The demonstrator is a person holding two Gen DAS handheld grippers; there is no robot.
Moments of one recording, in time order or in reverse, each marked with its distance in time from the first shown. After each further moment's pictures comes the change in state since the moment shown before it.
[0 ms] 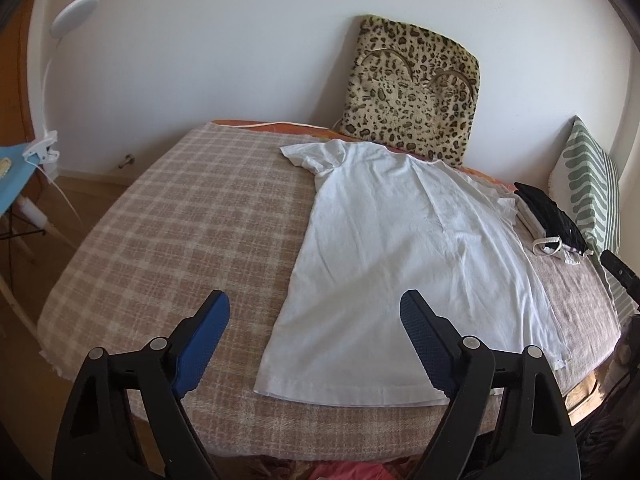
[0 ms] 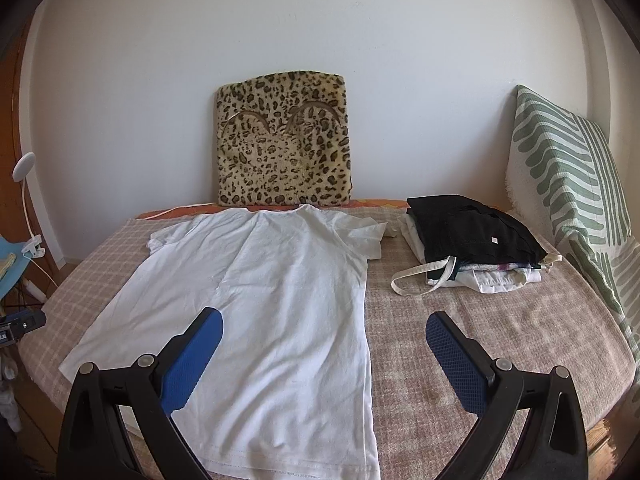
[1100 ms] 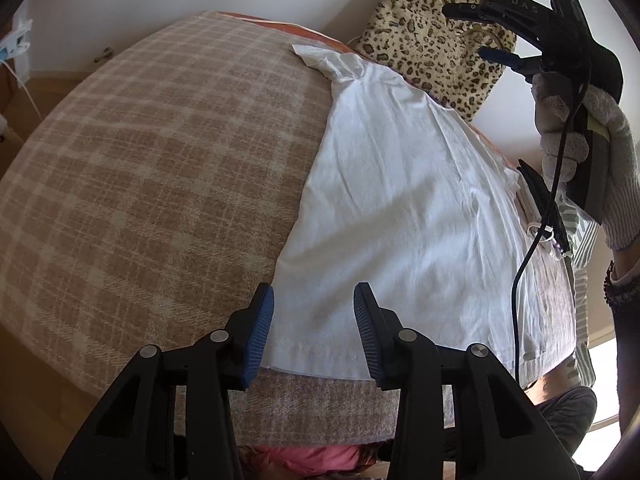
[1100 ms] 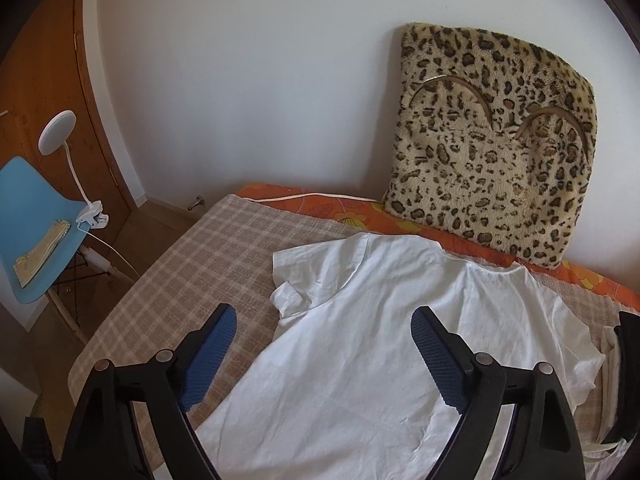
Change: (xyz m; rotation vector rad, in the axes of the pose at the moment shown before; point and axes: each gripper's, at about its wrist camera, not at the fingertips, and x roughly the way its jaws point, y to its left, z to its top) left arm 0.062 0.043 -0.022 -0.172 0.300 -0.156; right arm 0.226 0.237 0.140 -0.230 0.299 0.342
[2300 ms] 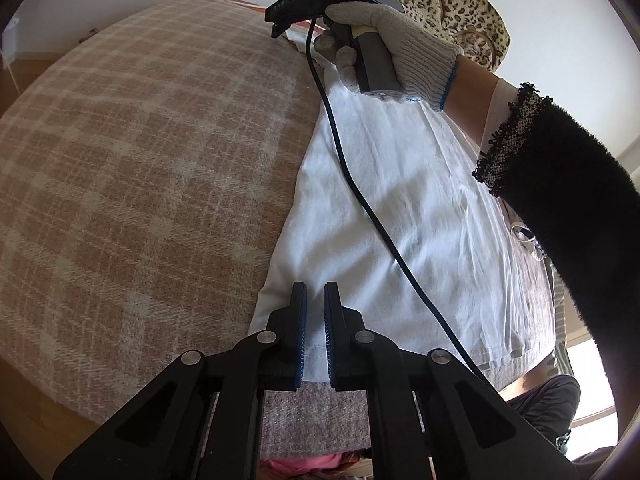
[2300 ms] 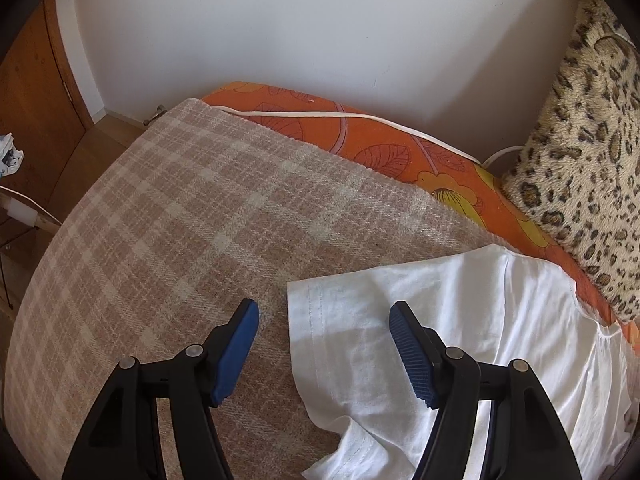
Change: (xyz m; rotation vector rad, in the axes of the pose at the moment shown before) left arm 0.012 0.014 -0.002 -0.031 0.024 -0.105; right arm 0.252 0.066 0.031 -0.111 0.311 -0.117
